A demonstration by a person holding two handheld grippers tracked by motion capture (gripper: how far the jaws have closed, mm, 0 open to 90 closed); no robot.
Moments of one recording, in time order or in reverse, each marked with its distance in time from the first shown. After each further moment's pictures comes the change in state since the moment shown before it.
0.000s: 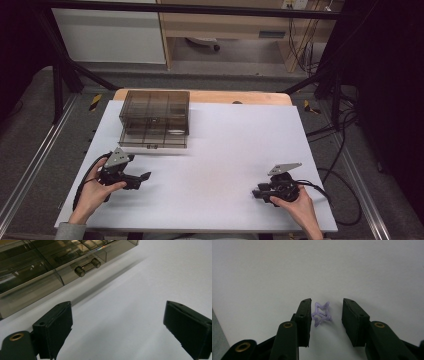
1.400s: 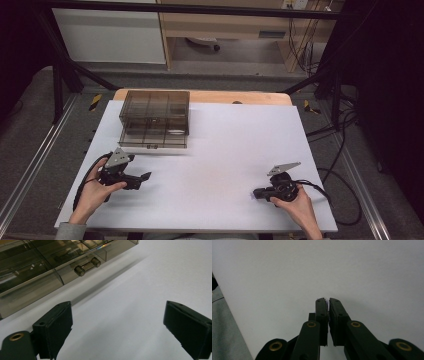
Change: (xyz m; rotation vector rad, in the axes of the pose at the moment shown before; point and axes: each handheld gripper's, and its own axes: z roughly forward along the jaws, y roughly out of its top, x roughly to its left) left arm 0.000 0.000 0.001 0.004 0.003 0.004; right arm 0.001 0.000 0.000 0.036 0.066 0.029
